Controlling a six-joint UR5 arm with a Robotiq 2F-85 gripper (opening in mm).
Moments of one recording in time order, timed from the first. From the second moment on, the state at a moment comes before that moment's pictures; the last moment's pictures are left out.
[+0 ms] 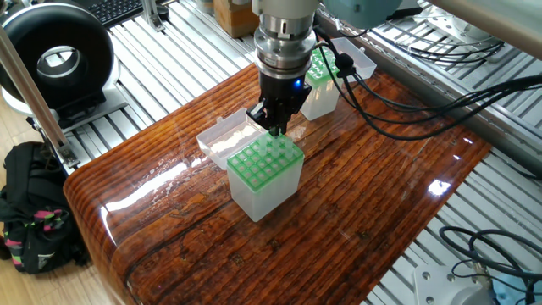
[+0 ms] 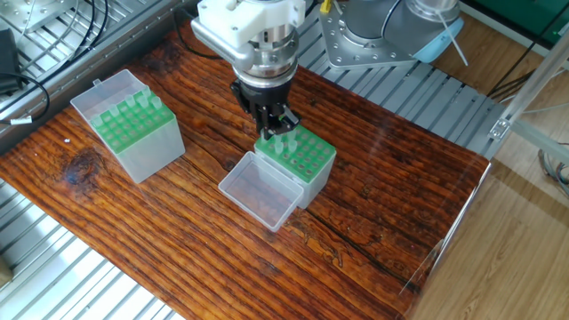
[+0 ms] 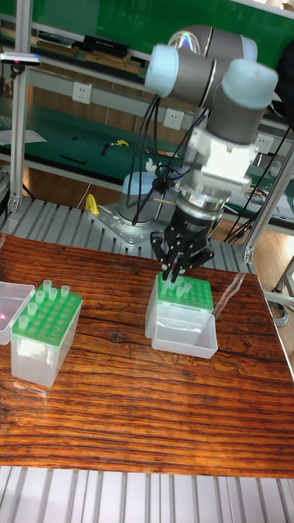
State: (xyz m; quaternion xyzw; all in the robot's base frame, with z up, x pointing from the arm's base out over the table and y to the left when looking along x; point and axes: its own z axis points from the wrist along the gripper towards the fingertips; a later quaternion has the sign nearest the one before) arm 0.476 0.064 0.171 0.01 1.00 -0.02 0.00
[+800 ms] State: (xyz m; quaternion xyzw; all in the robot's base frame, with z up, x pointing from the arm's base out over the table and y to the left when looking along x) arm 0.460 0.070 0.275 -0.04 1.00 0.00 0.01
